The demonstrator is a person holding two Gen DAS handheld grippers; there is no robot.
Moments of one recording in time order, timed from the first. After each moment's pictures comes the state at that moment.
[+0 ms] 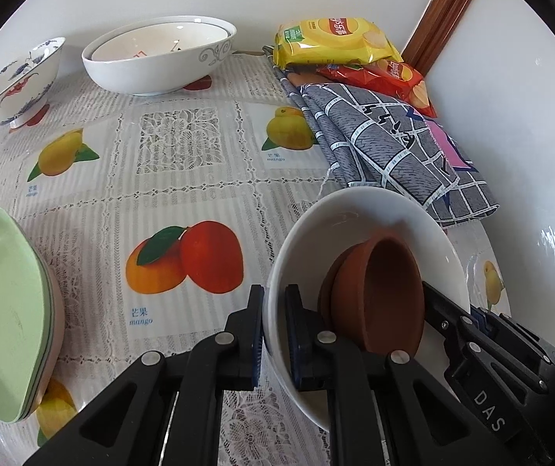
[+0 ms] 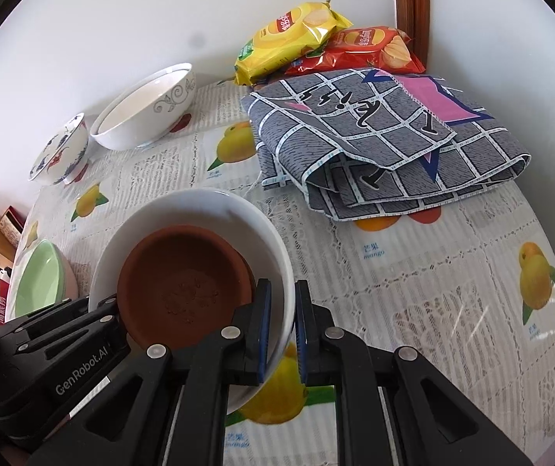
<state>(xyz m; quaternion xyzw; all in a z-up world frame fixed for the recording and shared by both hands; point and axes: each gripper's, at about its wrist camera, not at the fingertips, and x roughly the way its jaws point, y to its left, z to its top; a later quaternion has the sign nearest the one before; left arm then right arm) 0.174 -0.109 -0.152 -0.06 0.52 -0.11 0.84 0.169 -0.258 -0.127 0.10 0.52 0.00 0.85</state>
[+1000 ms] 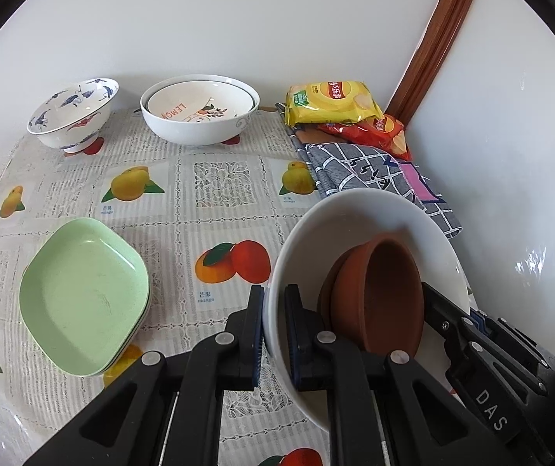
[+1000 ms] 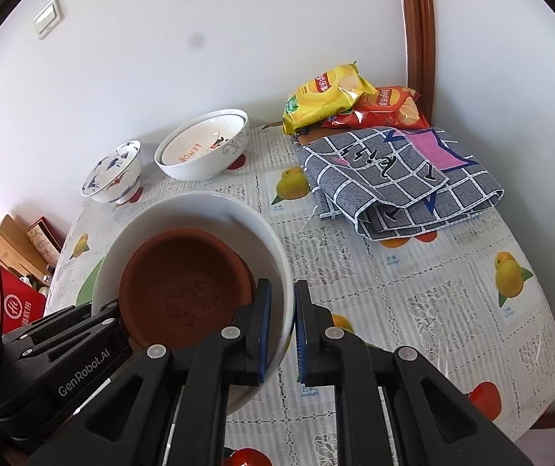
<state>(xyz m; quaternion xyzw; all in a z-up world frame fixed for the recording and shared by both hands) 0.119 -0.062 -0.073 -0.07 0.47 -0.10 0.87 0.119 -0.214 -0.040 0.10 0.47 0.01 0.88</state>
